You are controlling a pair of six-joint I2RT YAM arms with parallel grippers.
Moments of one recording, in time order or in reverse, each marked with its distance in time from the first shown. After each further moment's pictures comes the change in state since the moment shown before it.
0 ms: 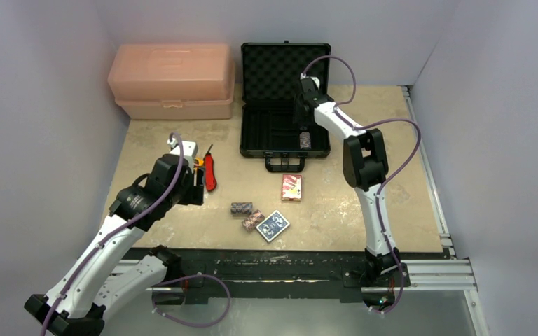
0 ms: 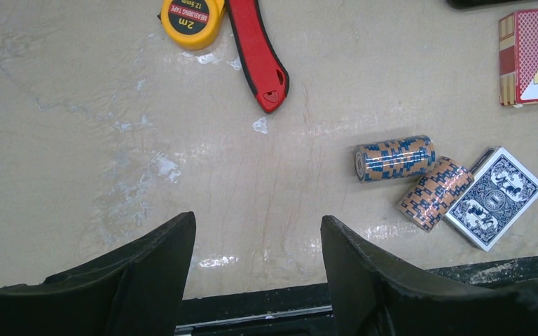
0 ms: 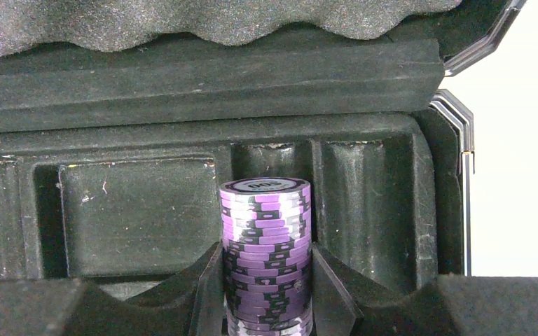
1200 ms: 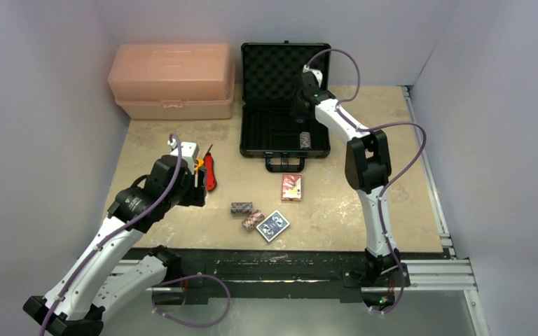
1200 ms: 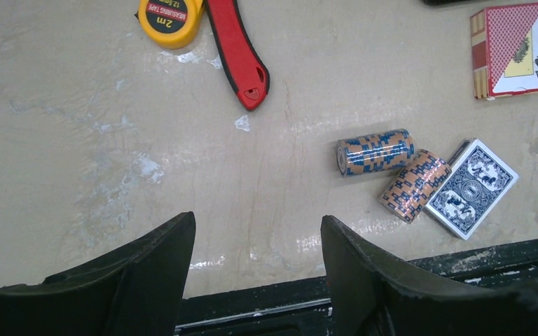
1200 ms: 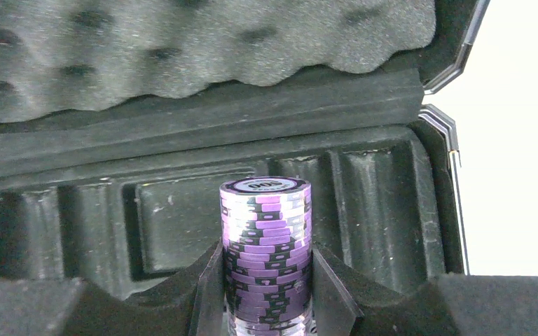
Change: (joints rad) left arm -0.009 -0.016 0.000 0.001 0.055 -0.017; right arm 0.020 -0.071 0.010 0.016 0.009 0.104
